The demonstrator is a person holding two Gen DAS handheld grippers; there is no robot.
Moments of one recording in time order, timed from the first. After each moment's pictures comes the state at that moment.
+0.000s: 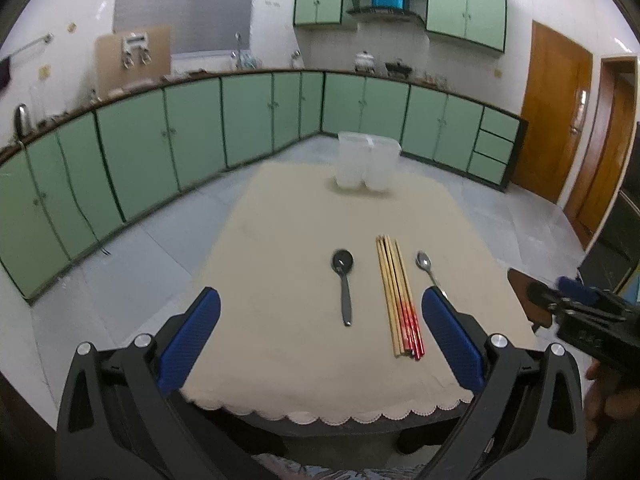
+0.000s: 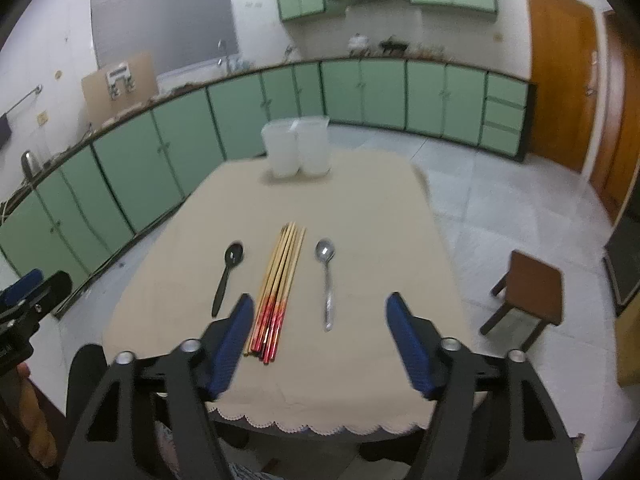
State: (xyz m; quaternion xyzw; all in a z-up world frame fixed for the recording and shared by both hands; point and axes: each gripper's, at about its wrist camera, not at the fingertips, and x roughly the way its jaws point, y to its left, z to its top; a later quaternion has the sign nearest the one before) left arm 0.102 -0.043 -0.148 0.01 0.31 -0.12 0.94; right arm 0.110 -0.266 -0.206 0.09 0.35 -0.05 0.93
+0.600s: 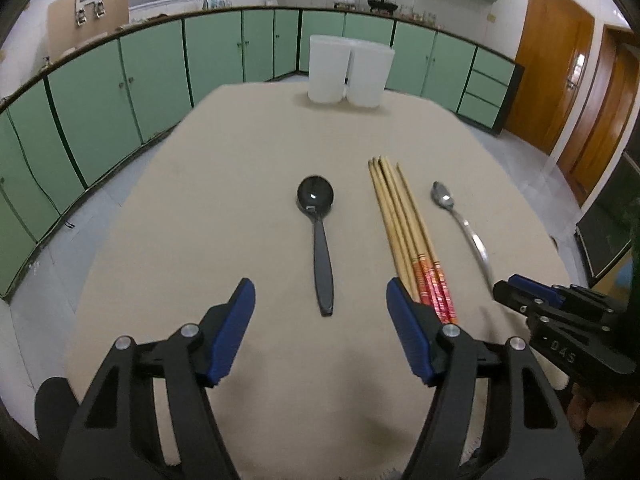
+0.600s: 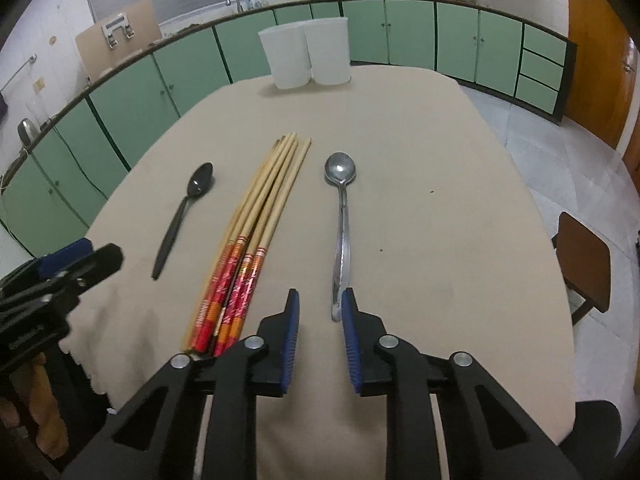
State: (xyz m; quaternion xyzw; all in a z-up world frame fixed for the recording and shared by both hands) left arm 0.210 -0.092 -0.272 0.03 0.42 -0.15 0.90; right arm 0.186 -0.268 -0.319 0.10 0.43 -0.01 0.90
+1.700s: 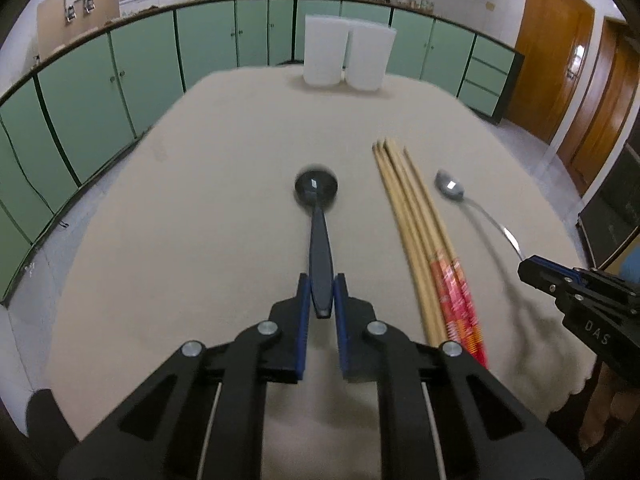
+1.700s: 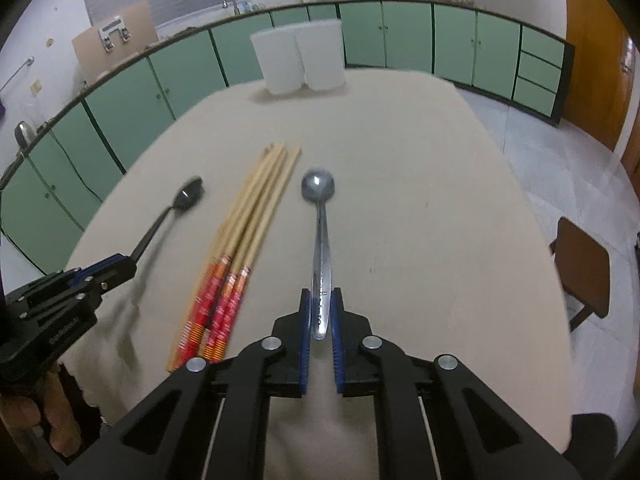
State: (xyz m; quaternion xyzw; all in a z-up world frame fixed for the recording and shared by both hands) left arm 0.222 -0.096 -0.275 0.04 0.42 -0.16 0.89; right arm 0.196 -0.278 -0.308 0.10 0.42 -0.02 0.90
